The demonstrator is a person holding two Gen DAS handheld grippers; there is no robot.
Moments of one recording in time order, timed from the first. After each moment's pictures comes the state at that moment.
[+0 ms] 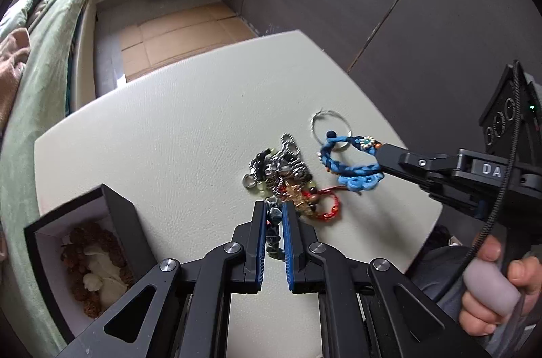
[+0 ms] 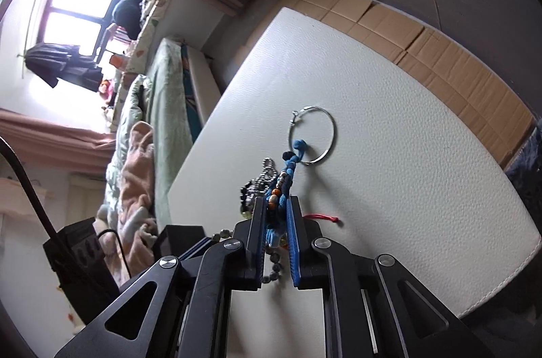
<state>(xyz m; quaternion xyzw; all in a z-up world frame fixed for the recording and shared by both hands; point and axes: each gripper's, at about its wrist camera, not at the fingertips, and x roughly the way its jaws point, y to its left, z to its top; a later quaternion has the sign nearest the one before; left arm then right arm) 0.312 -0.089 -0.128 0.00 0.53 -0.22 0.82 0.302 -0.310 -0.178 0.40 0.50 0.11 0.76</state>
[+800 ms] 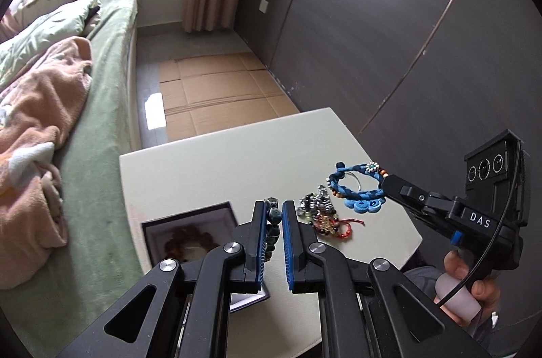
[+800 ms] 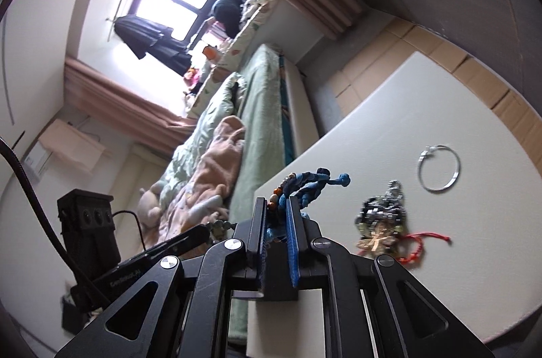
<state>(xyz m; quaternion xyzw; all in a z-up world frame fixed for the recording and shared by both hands) 0.285 0.009 -0.041 -0.06 0.45 -0.18 0.87 0.291 -0.255 -0.110 0.36 0.38 0.27 0.81</state>
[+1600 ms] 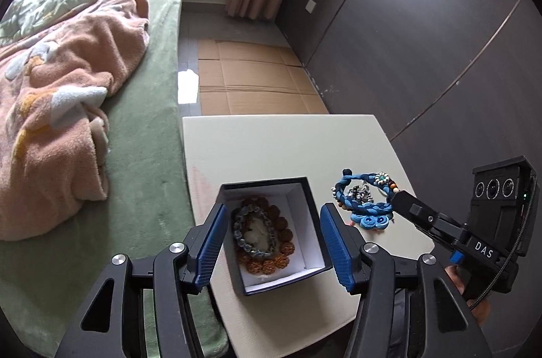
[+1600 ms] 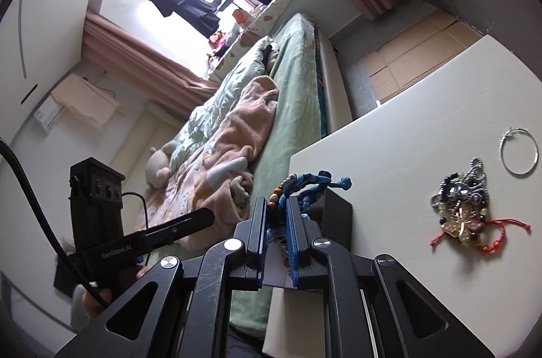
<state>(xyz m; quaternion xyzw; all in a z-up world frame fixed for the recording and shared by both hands) 0.272 0.096 -0.060 -0.14 0.48 -0.12 0.86 0.293 -0.166 -0.110 0.30 0.40 0.33 0.80</state>
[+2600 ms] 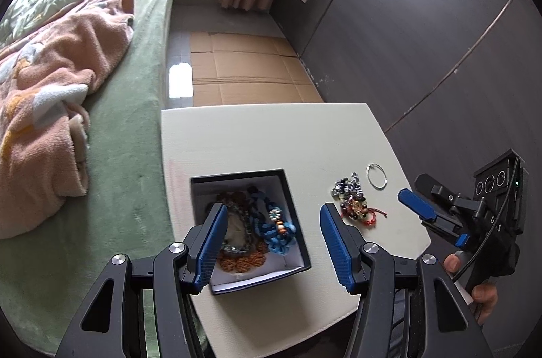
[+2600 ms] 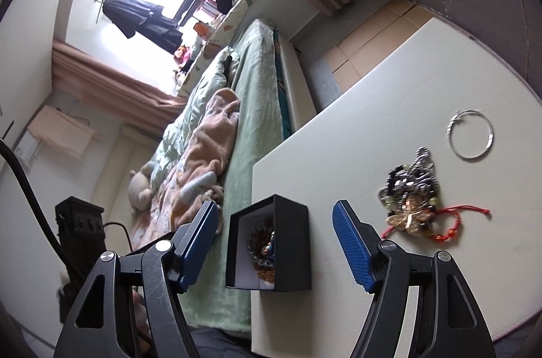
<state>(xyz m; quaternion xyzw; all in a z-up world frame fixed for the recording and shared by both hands) 0.281 0.057 -0.064 -0.12 0.49 -0.13 0.85 0.300 -0.215 -0.125 0.35 0.43 0.26 0.80</state>
